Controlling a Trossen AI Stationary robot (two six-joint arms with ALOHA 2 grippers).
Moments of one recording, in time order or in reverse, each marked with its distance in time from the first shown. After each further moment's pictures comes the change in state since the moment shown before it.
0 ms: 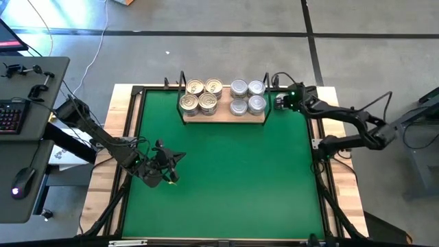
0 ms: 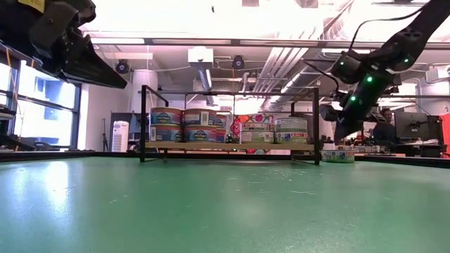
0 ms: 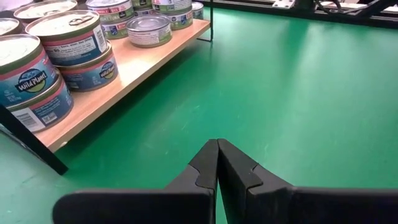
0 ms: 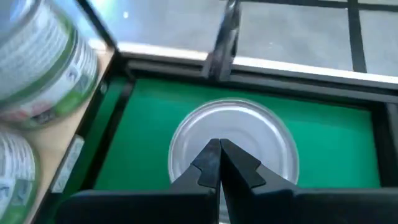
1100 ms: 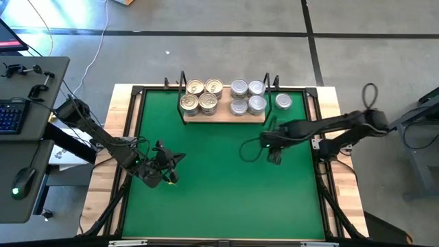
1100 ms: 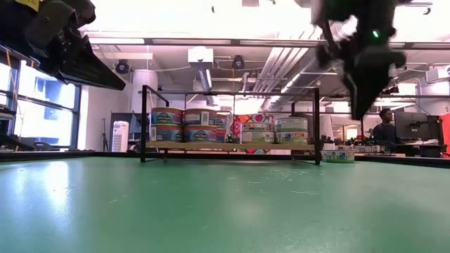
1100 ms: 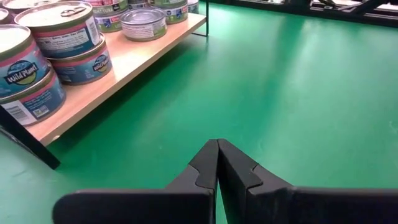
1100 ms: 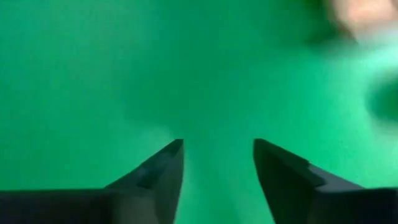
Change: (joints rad) left arm -0.005 0.001 0.000 -0.006 0.026 -0.020; right arm 0.977 0.140 0.484 -0.977 -0.067 -0.064
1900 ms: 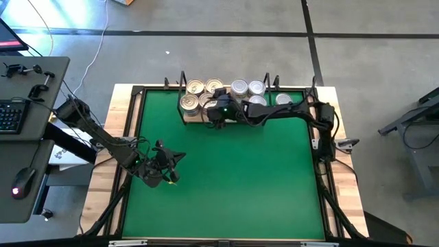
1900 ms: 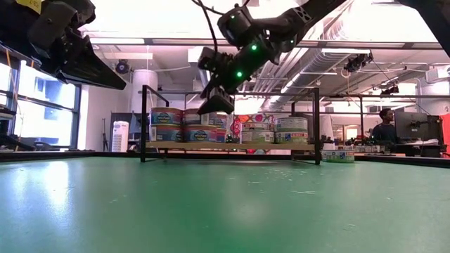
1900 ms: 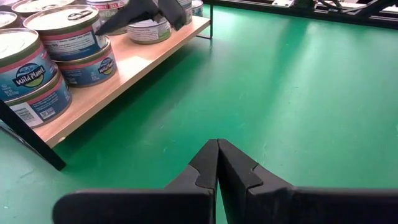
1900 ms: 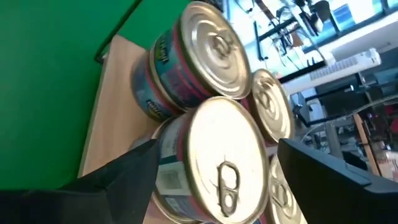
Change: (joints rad) left arm 0.002 0.000 0.000 -0.003 -0.017 -0.001; right arm -0.293 0.589 0.417 1.063 0.150 -1.077
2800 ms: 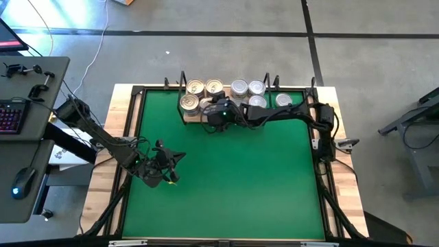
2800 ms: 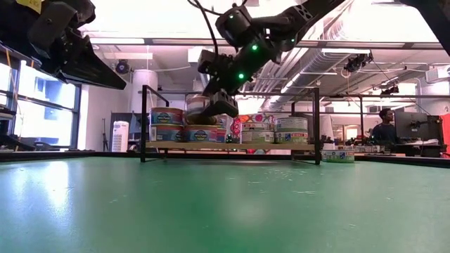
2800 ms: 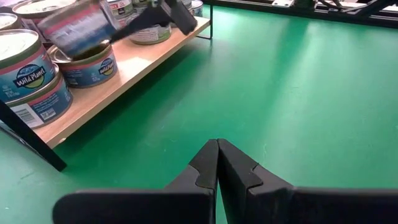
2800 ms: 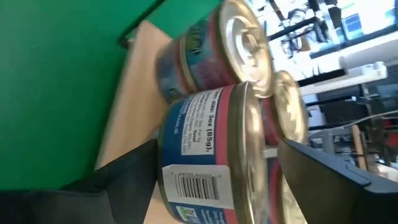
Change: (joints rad) left arm 0.000 0.000 0.000 0.001 -0.002 0.005; right arm 0.024 0.000 -0.008 -0.028 0.028 -0.067
